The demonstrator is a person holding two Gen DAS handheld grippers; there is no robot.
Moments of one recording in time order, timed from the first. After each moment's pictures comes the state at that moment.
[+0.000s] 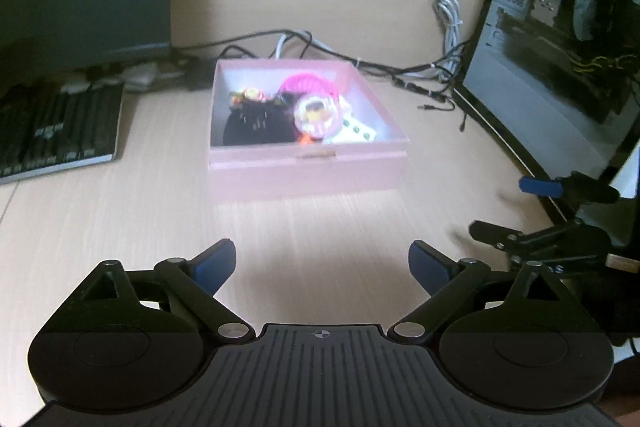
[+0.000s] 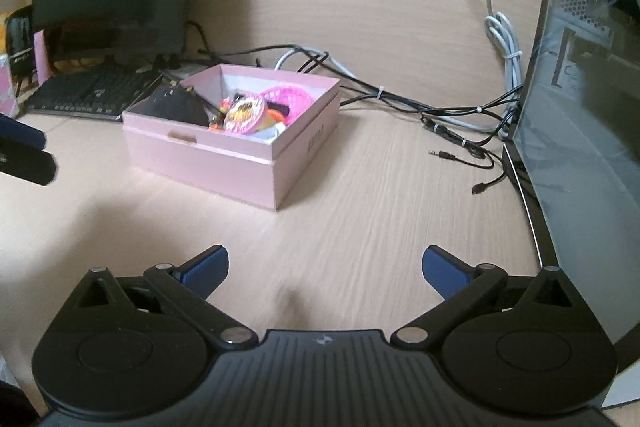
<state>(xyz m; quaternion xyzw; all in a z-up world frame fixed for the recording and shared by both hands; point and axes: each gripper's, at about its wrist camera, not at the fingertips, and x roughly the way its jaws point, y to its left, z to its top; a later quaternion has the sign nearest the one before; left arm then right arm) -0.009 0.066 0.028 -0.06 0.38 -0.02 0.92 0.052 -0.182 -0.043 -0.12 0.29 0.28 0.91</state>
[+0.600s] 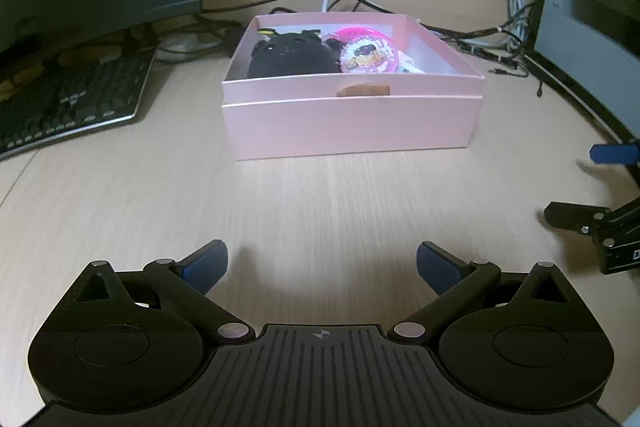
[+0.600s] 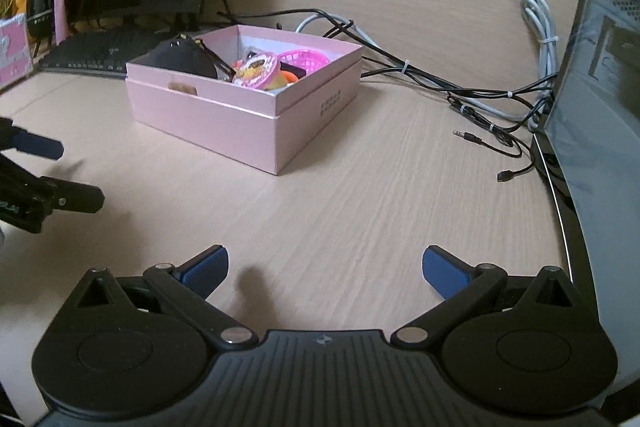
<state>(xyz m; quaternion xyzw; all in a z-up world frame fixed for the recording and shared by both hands) 0.027 0.043 -0.056 -0.01 0.38 0.08 0.92 0.076 -0.180 -0.071 -0.16 0.31 0.31 0.88</state>
